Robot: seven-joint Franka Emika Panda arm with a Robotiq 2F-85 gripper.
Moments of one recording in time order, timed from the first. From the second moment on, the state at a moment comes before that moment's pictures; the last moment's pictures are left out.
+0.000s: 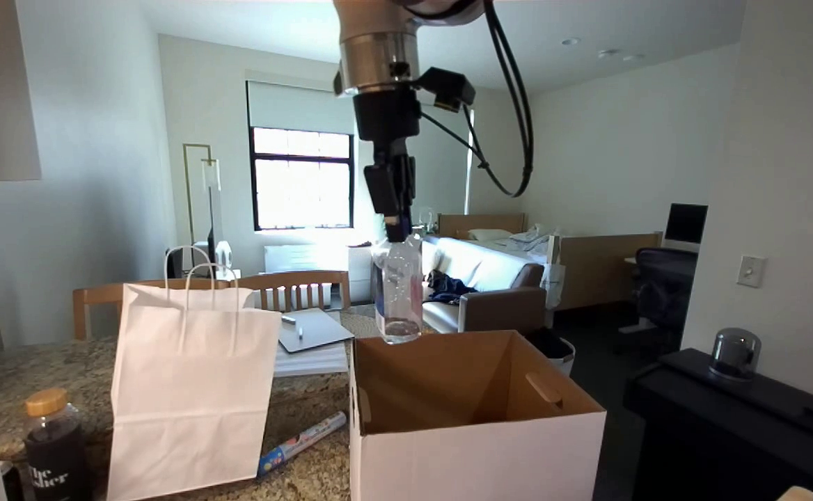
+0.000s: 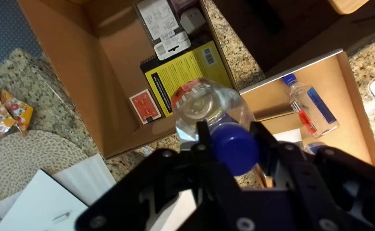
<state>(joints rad) 0.34 -0.23 0.25 -2.02 -0.11 1.75 -0.19</state>
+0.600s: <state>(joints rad) 0.26 -0.44 0.12 -2.24 -0.08 1.86 -0.21</state>
